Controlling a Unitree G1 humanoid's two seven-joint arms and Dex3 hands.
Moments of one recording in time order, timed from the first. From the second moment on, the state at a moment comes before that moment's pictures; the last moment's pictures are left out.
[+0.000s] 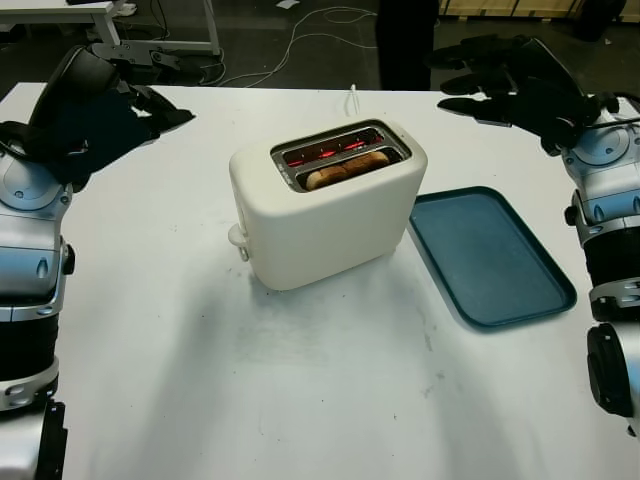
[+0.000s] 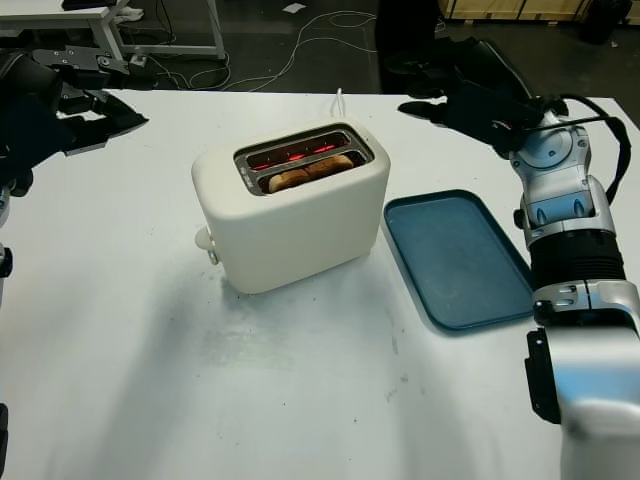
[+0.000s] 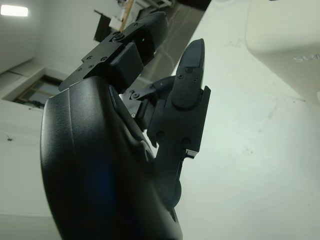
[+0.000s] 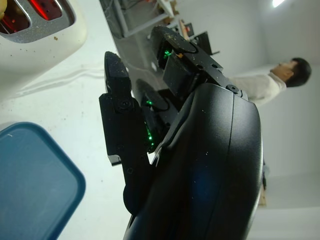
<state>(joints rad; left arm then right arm) -0.57 0.62 0.10 -0.17 0.15 0.35 -0.34 -0.91 -0.58 0.04 0.65 -0.18 -0.20 0.38</state>
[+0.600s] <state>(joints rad) -0.57 0.62 0.10 -0.18 0.15 0.35 -0.34 -0.91 -0.58 0.03 0.65 -0.17 -0.19 0.40</state>
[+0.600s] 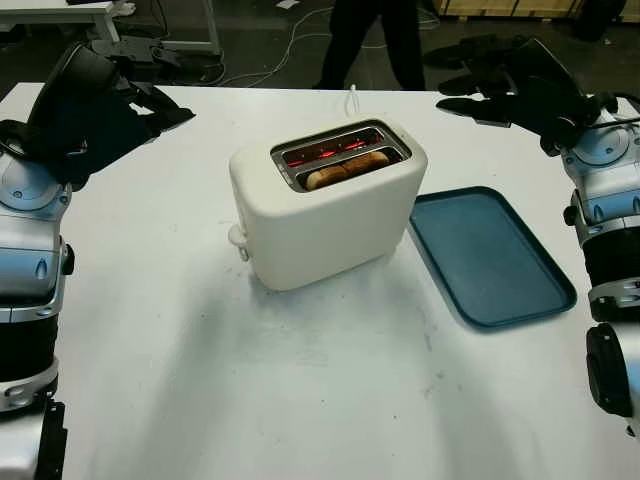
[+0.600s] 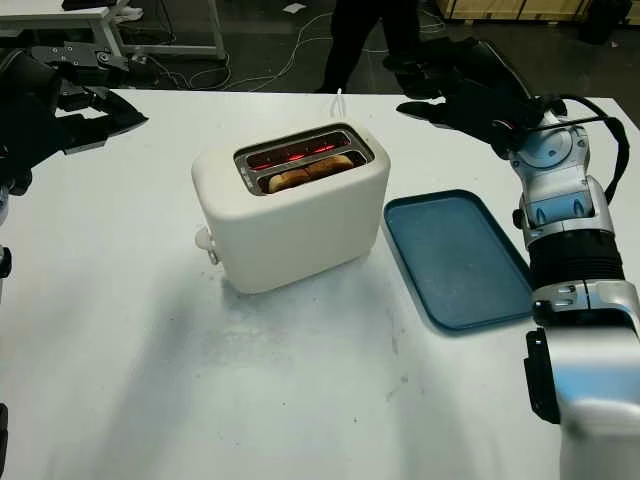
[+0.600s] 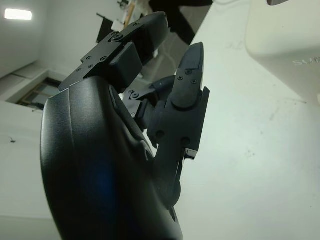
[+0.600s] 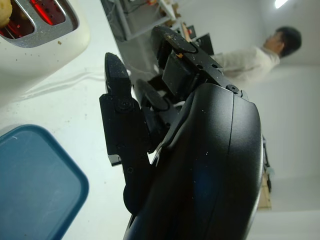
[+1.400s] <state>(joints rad) -0.57 0.62 0.10 -0.16 0.15 0.33 -0.34 -0.91 -0.57 0.03 0.65 -0.17 -0.19 0.40</state>
